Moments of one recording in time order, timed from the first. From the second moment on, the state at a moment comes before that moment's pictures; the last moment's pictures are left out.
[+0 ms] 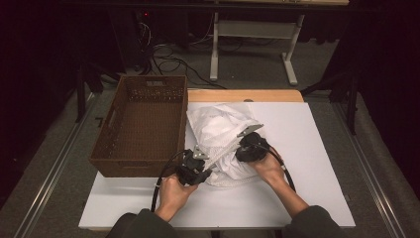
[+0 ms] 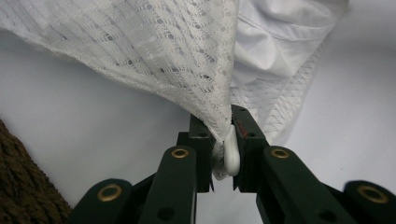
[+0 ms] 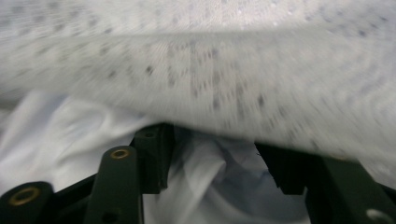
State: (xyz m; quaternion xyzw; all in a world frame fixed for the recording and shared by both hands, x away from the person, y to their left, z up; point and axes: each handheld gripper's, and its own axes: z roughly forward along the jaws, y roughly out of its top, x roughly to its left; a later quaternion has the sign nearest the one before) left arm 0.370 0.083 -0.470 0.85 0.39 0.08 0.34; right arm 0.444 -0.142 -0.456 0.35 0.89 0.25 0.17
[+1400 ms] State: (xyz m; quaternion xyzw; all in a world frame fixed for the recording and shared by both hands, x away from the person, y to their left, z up) left arm 0.375 0.091 -0.469 0.85 0.40 0.07 0.35; right arm 0.465 -0.097 -0.478 0.33 0.90 0.23 0.18
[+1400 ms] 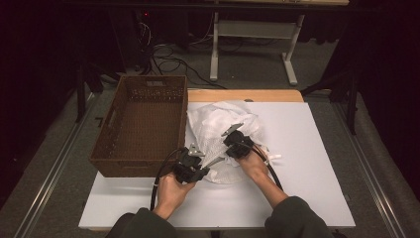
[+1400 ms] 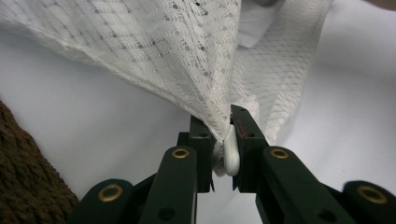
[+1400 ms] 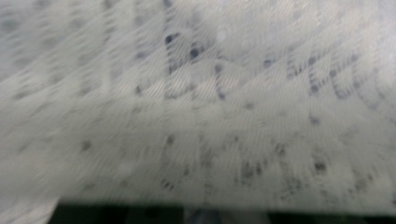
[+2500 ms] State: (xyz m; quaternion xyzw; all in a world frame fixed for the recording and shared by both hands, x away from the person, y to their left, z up) left arm 0.377 0.091 -0.469 0.85 0.39 0.07 0.34; right arm 0.454 -0.101 -0.475 0.33 0.90 0.24 0.13
